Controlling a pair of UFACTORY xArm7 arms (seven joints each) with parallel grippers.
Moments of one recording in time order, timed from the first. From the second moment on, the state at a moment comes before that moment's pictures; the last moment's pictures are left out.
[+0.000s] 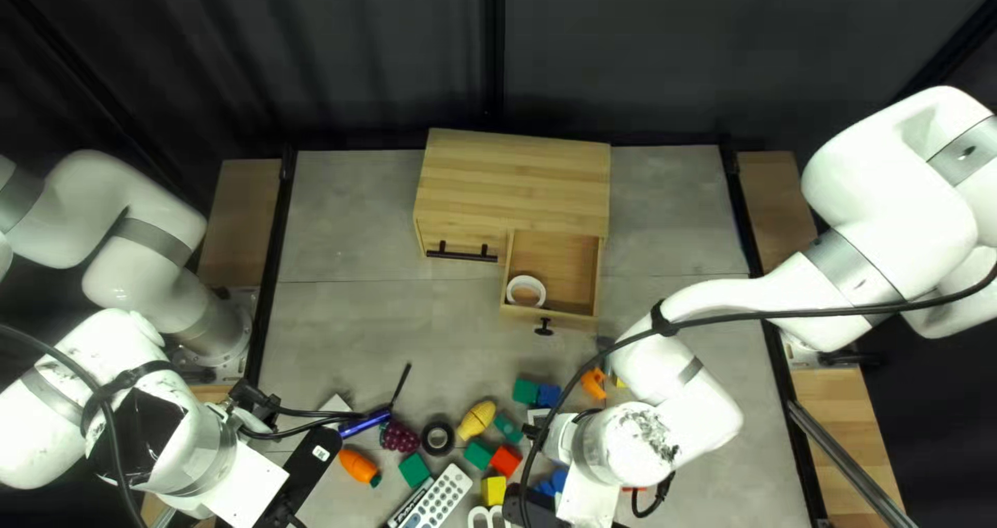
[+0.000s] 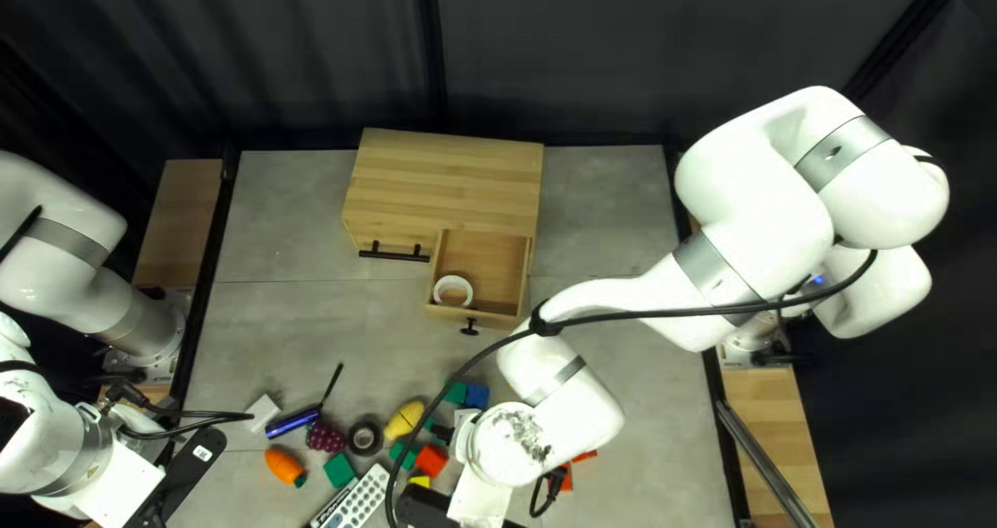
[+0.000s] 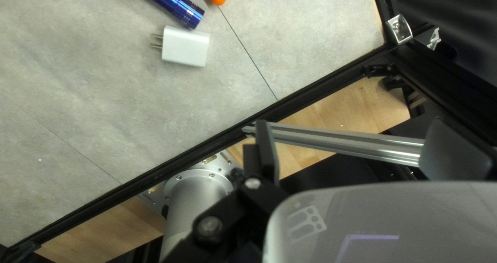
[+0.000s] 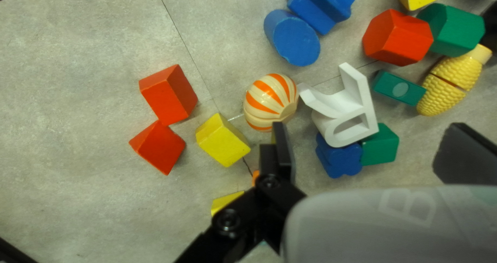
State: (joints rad) left arm -0.36 -0.53 -0.44 0.76 -0.32 1.35 -0.09; right arm 0.38 0.26 0.14 1.23 -0.20 0.96 -0.50
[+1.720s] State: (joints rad) left arm -0.36 -0.53 -0.44 0.76 -0.32 1.35 -0.09; right arm 0.32 0.36 0.16 1.20 -0.26 0.81 -0.79
